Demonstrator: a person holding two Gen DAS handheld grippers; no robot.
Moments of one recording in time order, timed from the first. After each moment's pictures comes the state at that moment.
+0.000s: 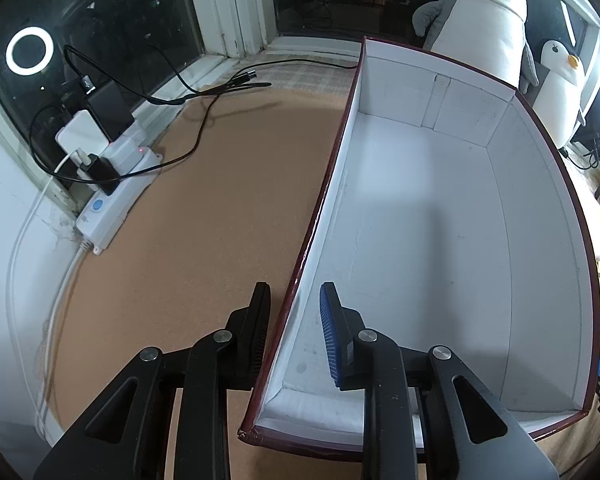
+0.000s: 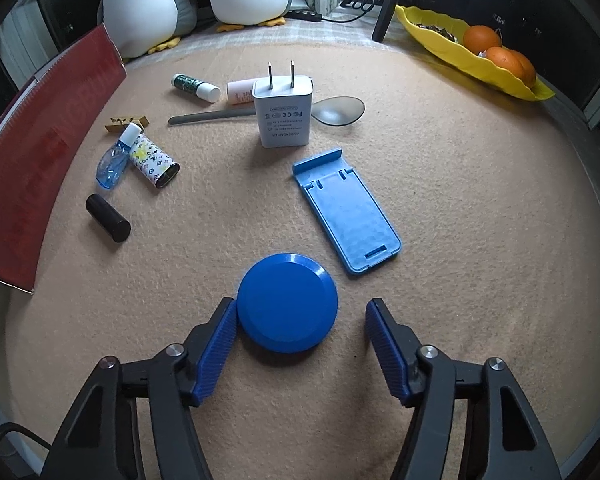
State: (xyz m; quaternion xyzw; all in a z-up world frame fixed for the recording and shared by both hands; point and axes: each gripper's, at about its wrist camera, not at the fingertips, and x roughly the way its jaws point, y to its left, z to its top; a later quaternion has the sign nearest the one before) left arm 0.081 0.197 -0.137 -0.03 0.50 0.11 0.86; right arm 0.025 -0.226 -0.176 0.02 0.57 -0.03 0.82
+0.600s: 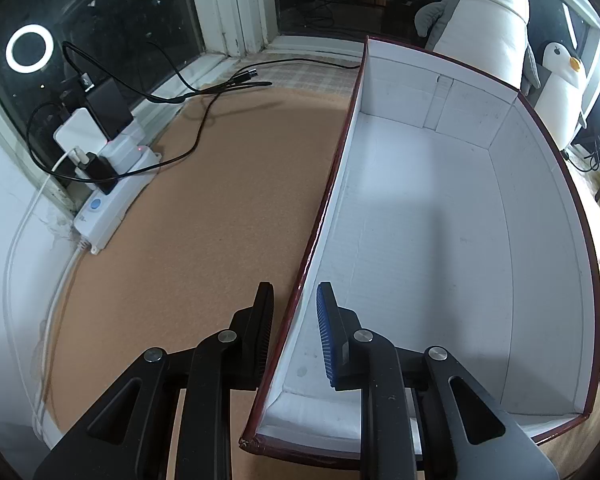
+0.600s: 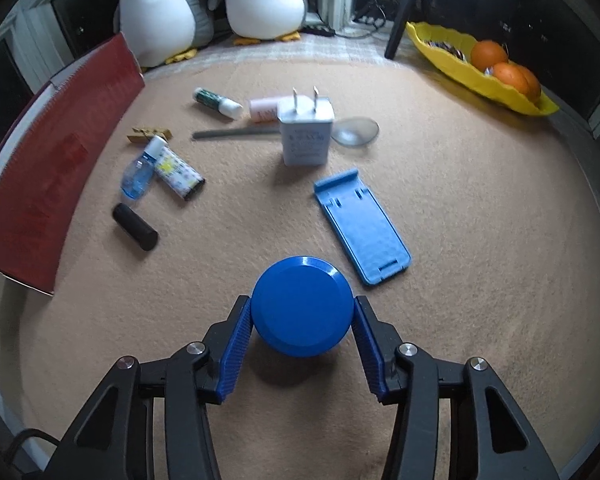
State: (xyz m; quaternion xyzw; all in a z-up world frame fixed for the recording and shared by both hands) left arm 0.083 0.199 -0.140 -0.03 0.50 0.11 0.86; right arm 0.023 -0.212 -0.145 0.02 0.55 -0.01 0.84
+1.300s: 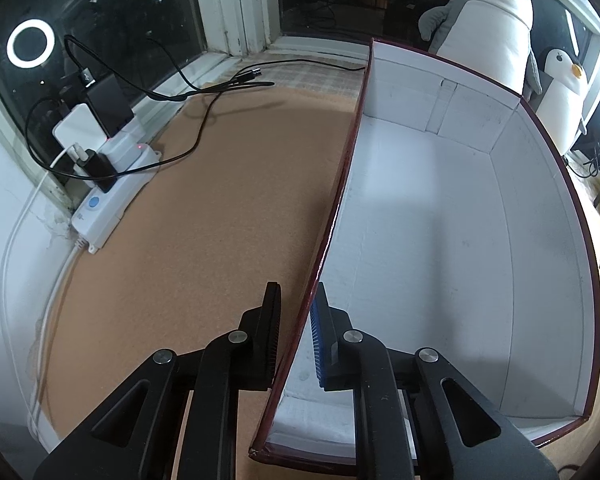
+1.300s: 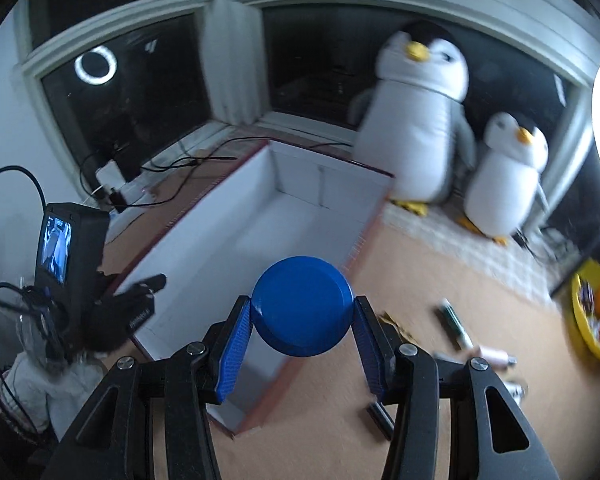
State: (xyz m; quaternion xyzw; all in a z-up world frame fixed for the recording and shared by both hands) left arm 0.084 0.206 -0.142 -0.04 0.50 0.11 0.86; right arm 0.101 0.017 -0.034 -0.10 0.44 0.24 0.86
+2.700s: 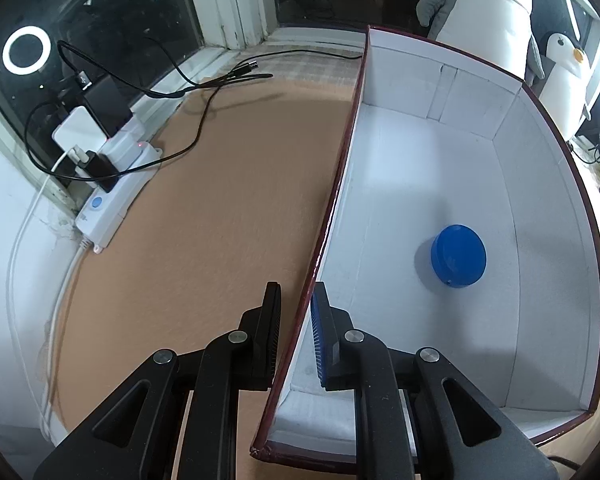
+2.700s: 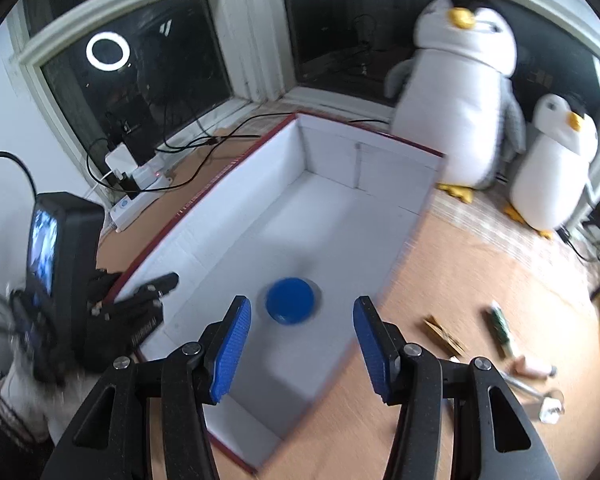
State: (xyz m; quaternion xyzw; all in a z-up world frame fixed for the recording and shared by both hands) left arm 0.085 0.203 -0.144 -0.02 0.52 0.11 0.85; right arm 0.108 0.004 -0.055 -0.06 0.47 0.25 0.84
